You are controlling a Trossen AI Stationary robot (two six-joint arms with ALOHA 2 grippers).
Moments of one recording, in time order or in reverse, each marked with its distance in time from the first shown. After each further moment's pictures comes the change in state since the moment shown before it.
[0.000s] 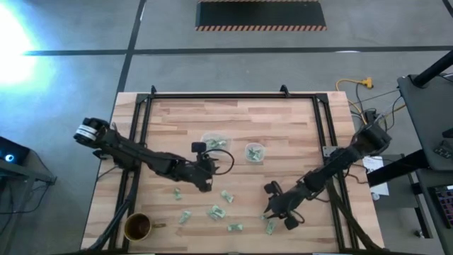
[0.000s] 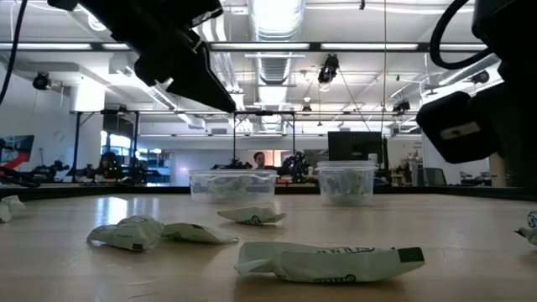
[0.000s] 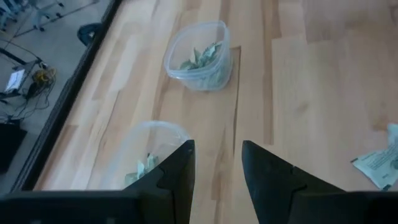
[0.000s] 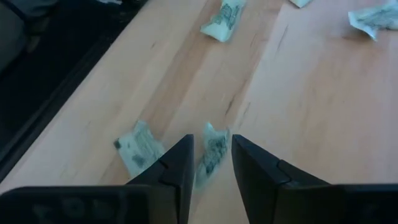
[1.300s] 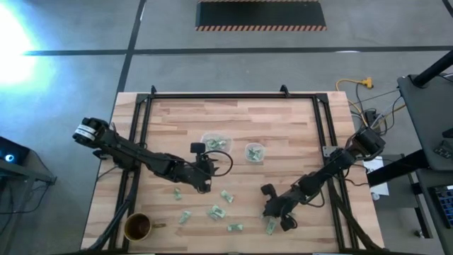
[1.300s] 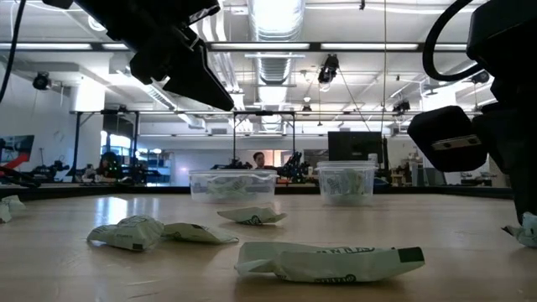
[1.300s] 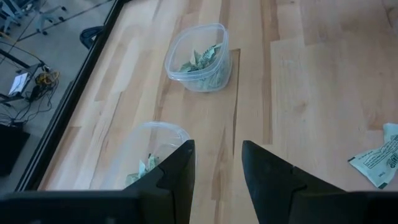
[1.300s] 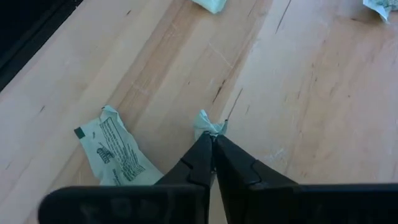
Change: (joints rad) left arm -0.014 -0.010 -0.007 0.001 -0.016 0.000; right arm -0.003 0.082 0.073 -0.104 0.041 -0.067
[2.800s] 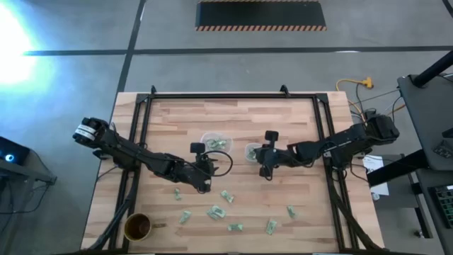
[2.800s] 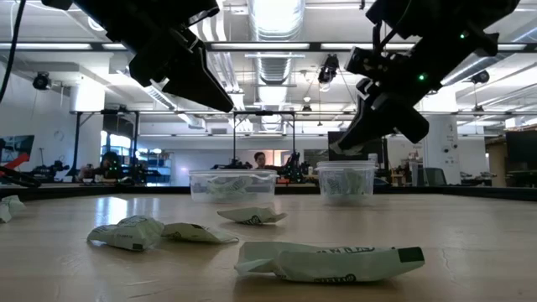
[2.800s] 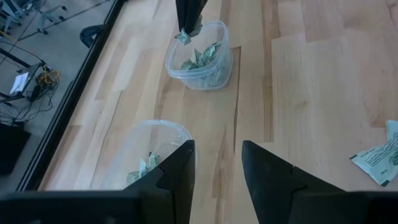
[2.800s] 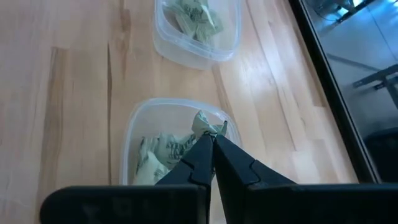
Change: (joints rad) left arm 0.001 0.000 -0.004 -0.001 -0.002 0.000; right arm -0.463 -0.258 0.033 -0.301 0.488 -0.251
